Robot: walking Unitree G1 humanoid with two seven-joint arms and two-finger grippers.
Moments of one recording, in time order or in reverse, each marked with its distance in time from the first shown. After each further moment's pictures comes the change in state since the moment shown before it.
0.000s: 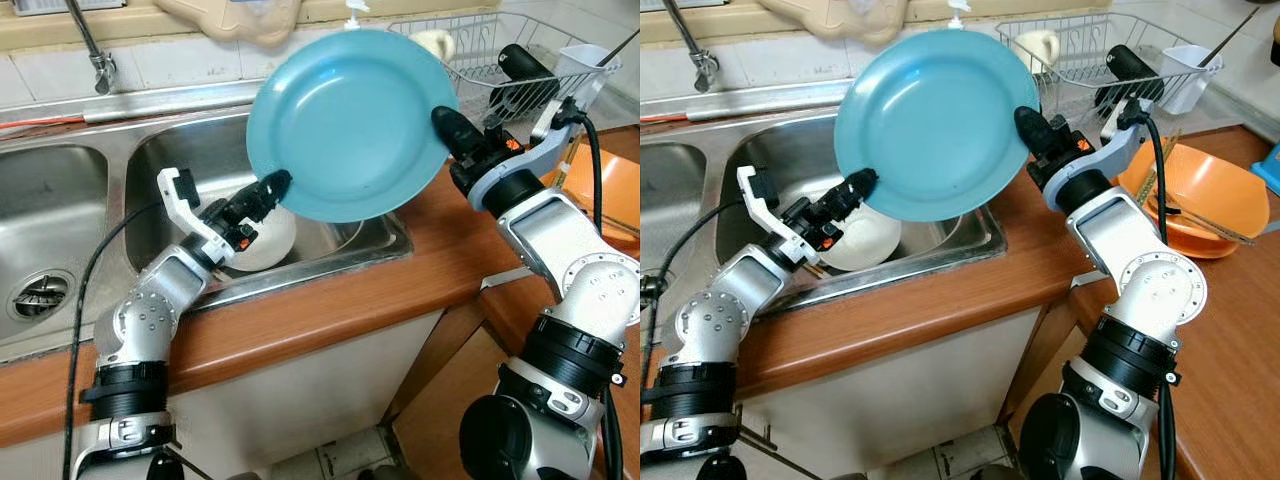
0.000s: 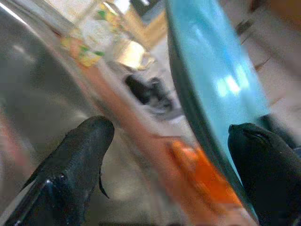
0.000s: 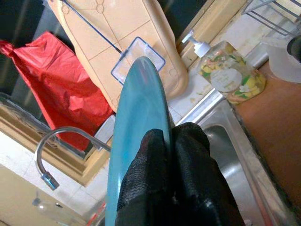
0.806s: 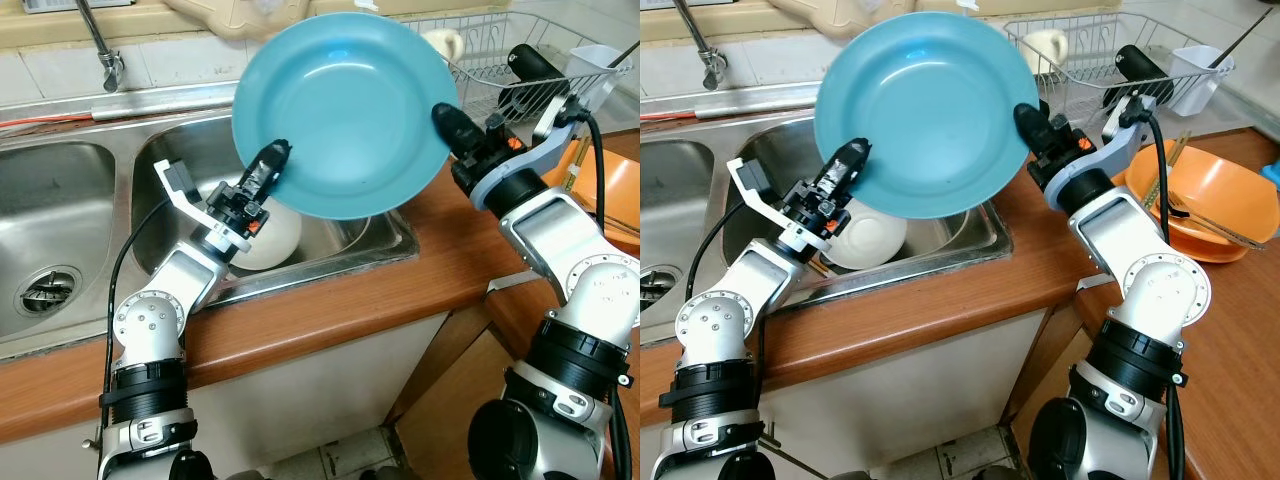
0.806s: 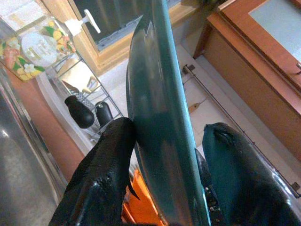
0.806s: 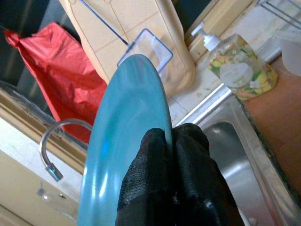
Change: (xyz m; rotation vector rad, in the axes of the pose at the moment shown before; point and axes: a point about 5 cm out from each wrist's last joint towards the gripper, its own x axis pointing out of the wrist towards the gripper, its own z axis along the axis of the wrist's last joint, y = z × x) left arm 0.011 -0.026 0.003 -0.203 -0.123 -0.180; right arm -0.001 0.001 -0.001 -0.027 0.017 0.014
